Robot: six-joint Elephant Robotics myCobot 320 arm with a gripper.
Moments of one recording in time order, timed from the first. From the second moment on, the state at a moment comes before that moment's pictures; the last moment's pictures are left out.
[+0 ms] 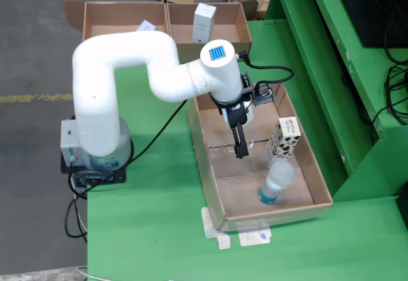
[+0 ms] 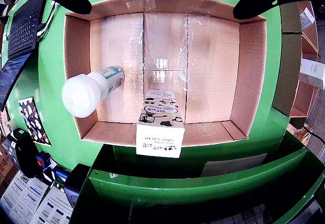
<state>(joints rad) 0.00 -0.02 -1.39 0.23 1.59 0.00</state>
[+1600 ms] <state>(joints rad) 0.26 -0.78 -0.64 0.11 1.31 0.06</state>
